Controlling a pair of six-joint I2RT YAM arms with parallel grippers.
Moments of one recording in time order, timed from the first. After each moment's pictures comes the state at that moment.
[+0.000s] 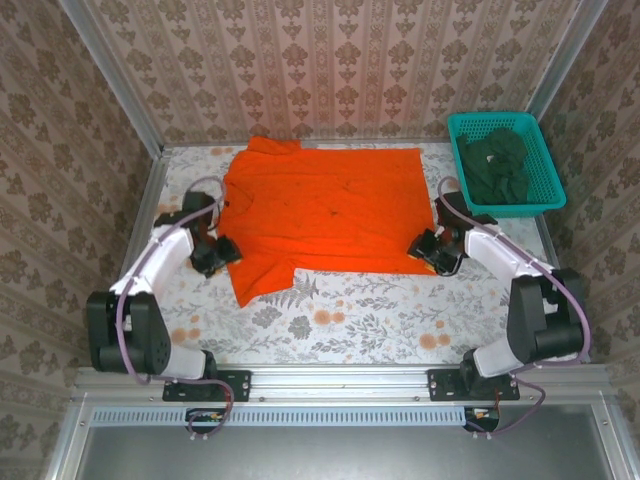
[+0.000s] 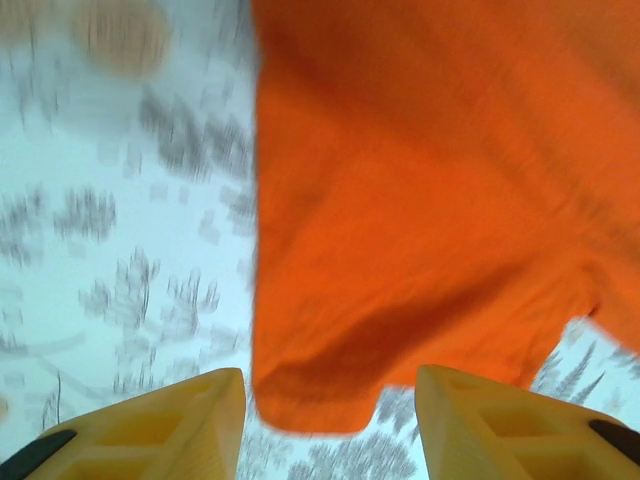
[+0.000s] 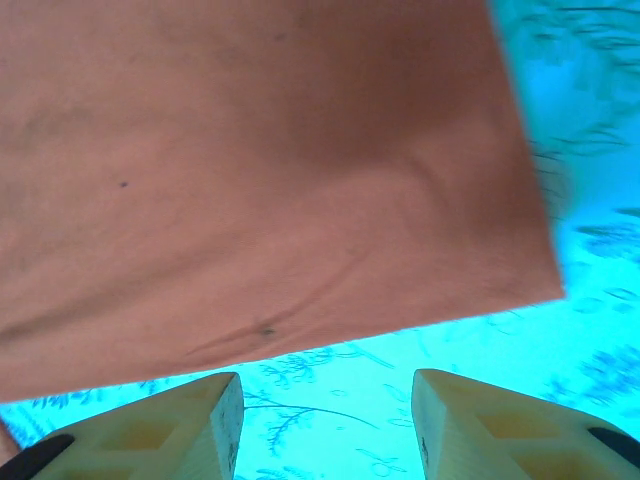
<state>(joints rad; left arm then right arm) -0.12 1.37 0.95 -0.96 0.16 -0.57 0.11 1.46 0.91 -0.70 -0.20 0.71</state>
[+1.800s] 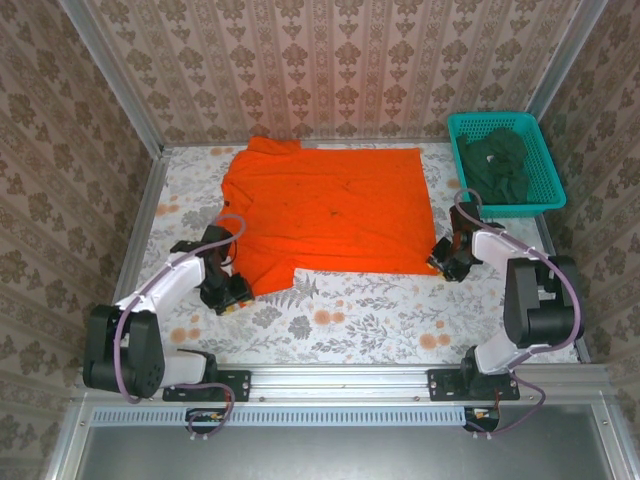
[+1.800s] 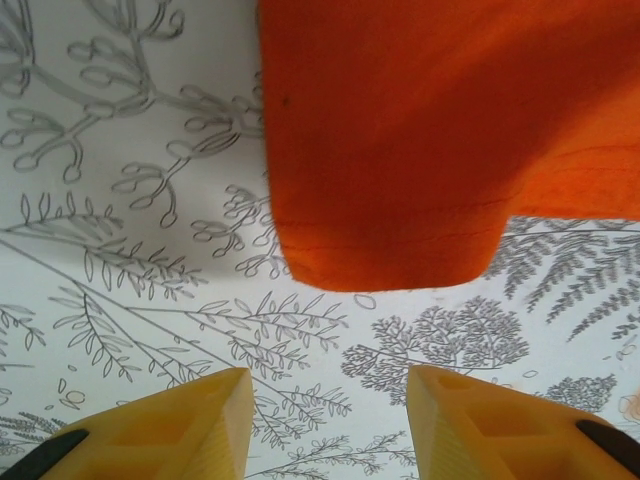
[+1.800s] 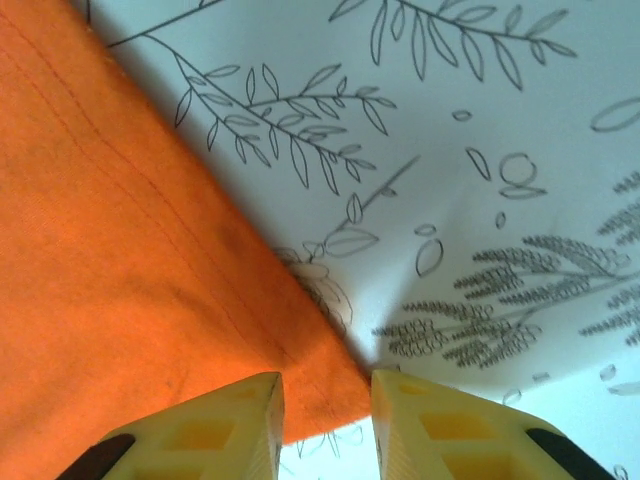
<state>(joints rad) -0.24 1.30 0.73 -0.97 0.21 -0.57 -0.01 1.58 0.84 -0.61 -0.17 0.78</state>
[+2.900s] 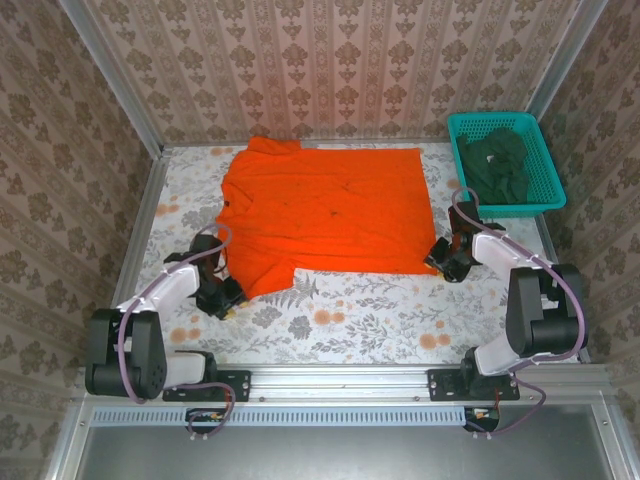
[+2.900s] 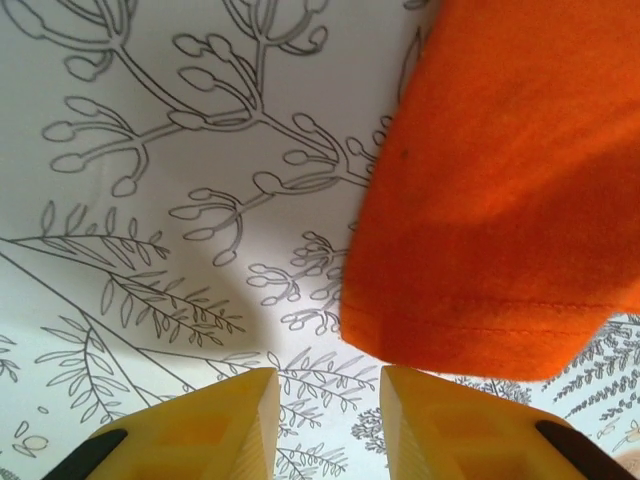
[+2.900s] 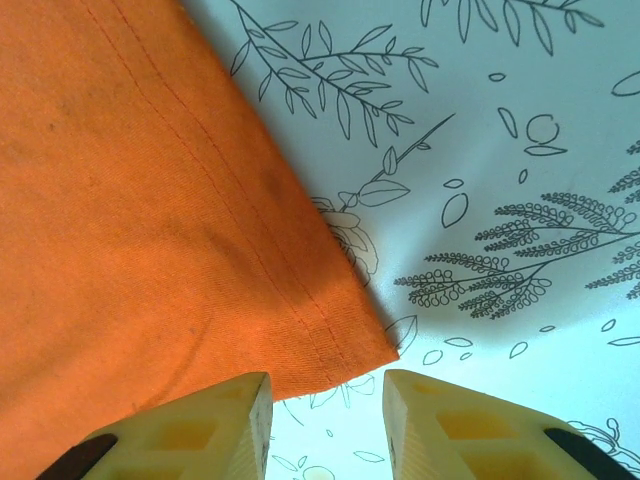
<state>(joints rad) -0.14 1.29 0.63 -0.84 0.26 -0.70 0.01 1.51 0.83 -0.64 -0.17 0.74</state>
